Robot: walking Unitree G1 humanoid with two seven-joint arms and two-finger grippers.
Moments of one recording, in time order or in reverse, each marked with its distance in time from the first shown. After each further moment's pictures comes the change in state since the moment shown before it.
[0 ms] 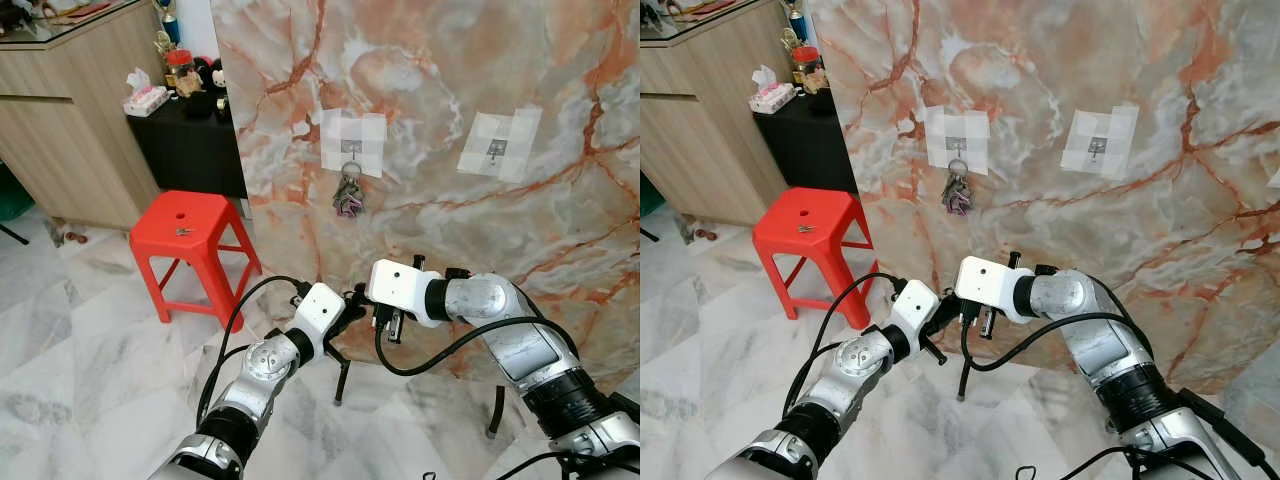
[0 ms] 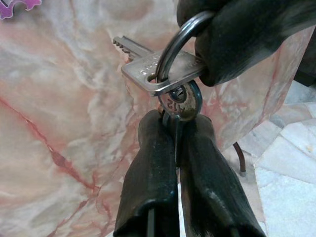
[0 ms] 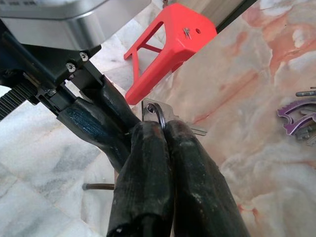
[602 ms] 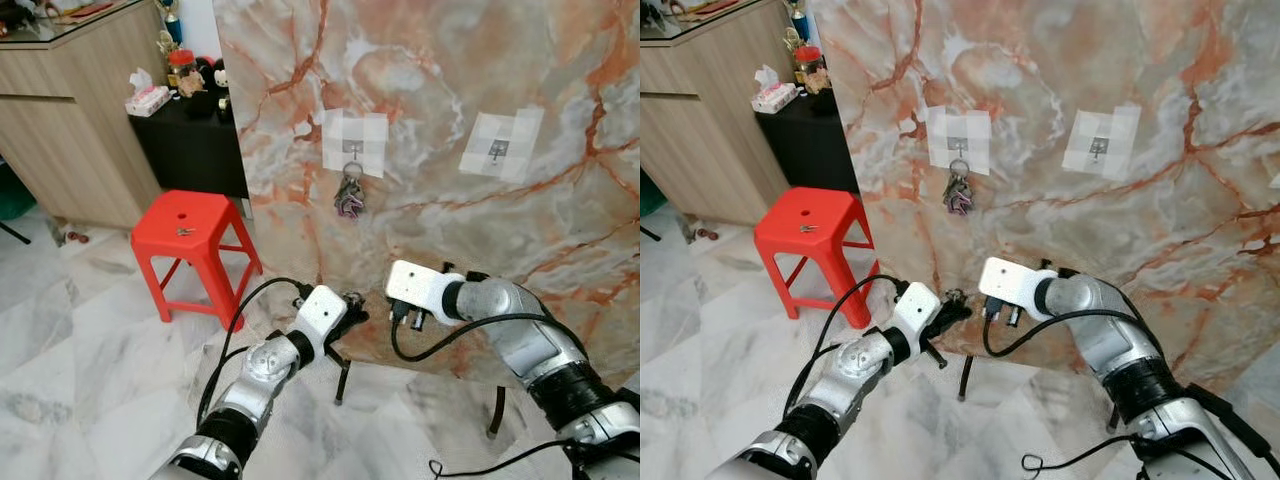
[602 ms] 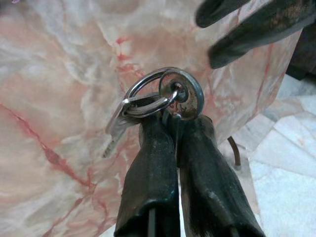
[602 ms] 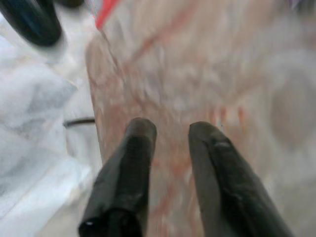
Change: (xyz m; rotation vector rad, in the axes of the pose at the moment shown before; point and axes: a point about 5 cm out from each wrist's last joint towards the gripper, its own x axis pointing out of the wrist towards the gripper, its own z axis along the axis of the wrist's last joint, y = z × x) left arm -0.004 0.003 -0.004 0.012 0.017 -0.029; right arm -0.005 -0.011 -0.055 0.064 0.315 -0.201
